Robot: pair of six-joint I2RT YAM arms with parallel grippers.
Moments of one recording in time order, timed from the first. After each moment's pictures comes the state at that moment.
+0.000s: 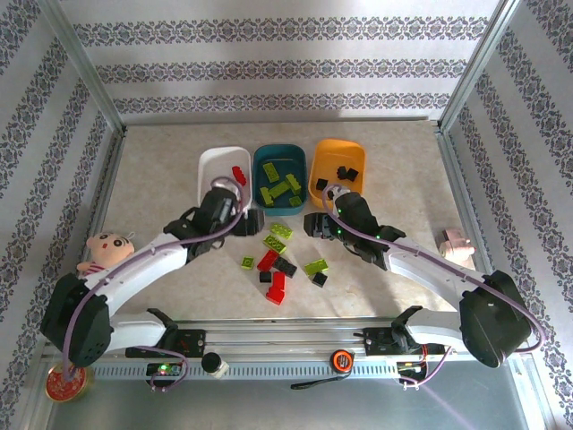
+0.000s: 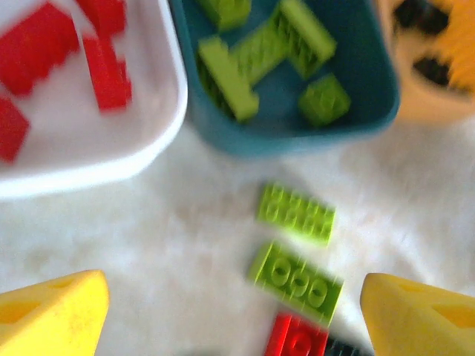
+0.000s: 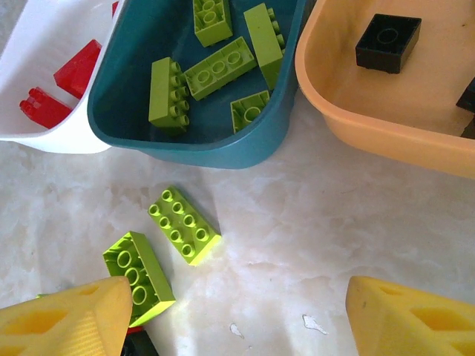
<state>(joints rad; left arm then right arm) -0.61 1.23 0.76 -0.34 -0.08 -0.51 0.59 1.23 0.68 -0.13 -0.02 0.50</state>
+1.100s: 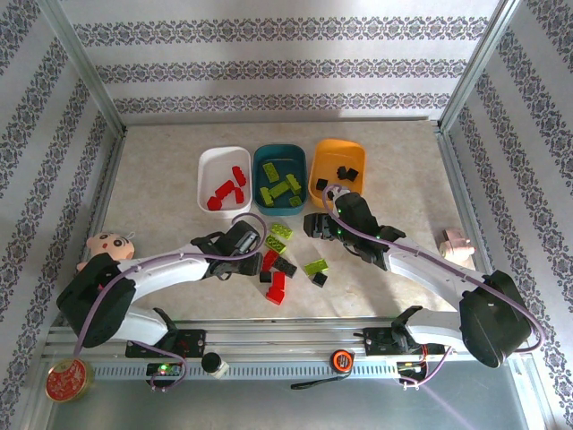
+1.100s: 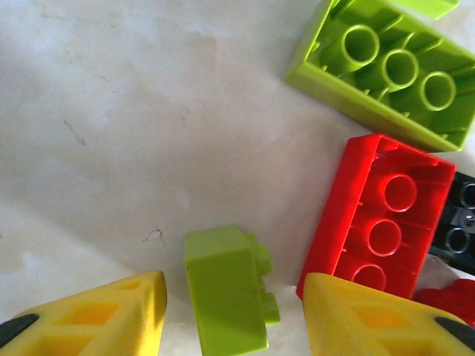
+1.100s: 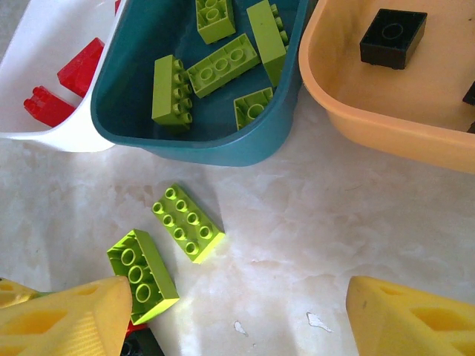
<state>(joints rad) -0.74 1.40 0.66 -0.39 -0.08 -0.56 0.59 1.23 0.68 -0.13 -0.03 0.51</state>
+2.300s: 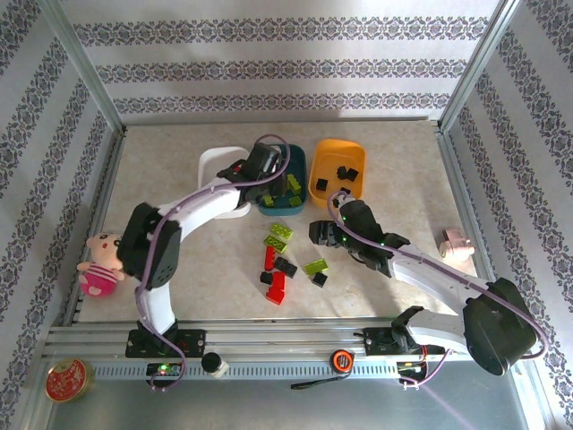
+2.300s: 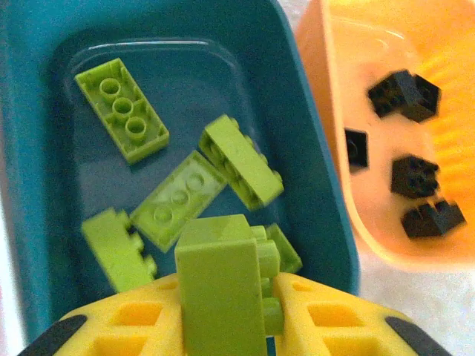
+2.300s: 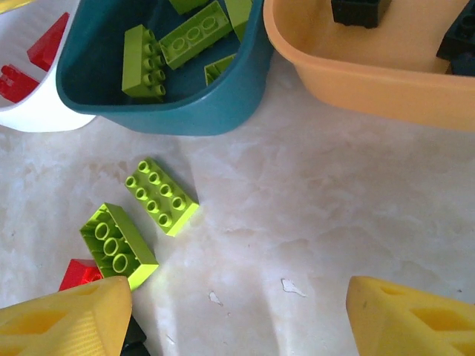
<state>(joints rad) -0.55 1.90 1.45 -0.36 -0.04 -0.47 0.58 1.18 0.59 -0.14 -0.03 0.52</state>
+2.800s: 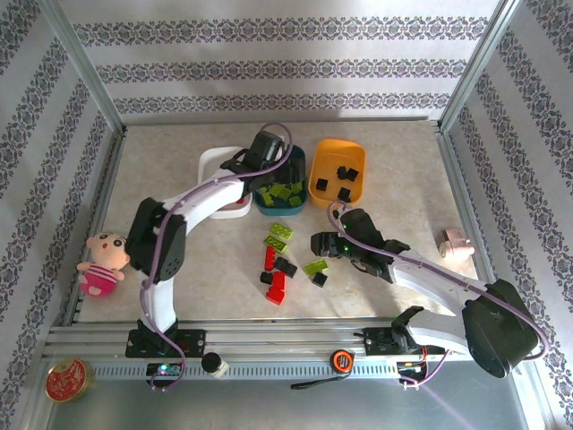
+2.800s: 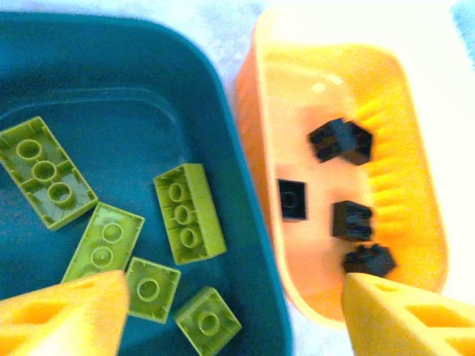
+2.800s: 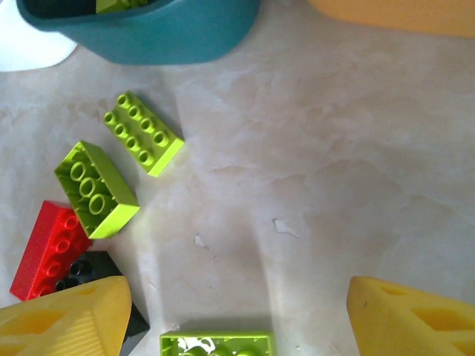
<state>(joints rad) -0.54 1.85 1.48 -0.29 0.08 -0.51 0.60 1.17 0.53 -0.17 -0.09 0.52</state>
